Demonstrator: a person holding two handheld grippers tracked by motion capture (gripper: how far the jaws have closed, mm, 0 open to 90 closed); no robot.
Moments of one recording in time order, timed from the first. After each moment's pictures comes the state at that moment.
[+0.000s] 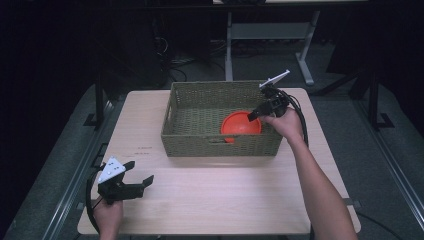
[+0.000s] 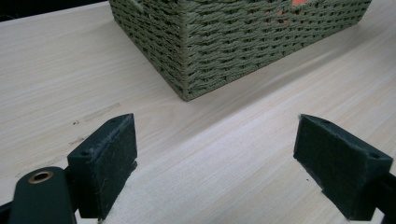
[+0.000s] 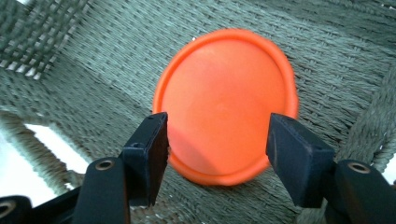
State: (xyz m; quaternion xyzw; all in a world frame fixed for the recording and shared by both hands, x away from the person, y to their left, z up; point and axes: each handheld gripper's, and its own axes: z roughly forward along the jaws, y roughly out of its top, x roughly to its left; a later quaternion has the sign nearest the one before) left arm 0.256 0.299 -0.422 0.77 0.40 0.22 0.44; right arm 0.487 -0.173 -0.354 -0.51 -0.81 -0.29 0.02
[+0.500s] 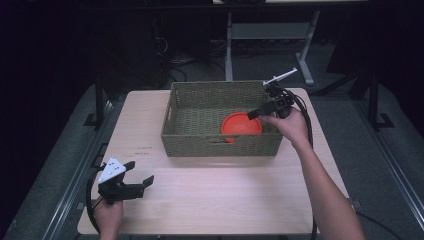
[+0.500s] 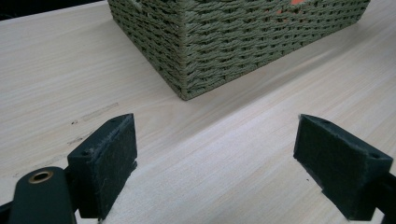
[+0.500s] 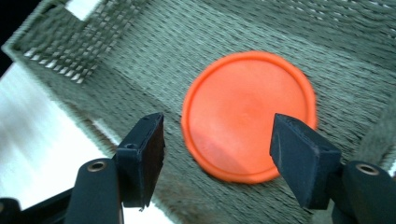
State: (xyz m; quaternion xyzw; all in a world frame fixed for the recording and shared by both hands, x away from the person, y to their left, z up) left arm 0.255 0.299 -0.421 0.77 0.40 0.22 0.44; right arm 0.461 -0.176 -0.330 -0.48 -0.81 -0.34 0.01
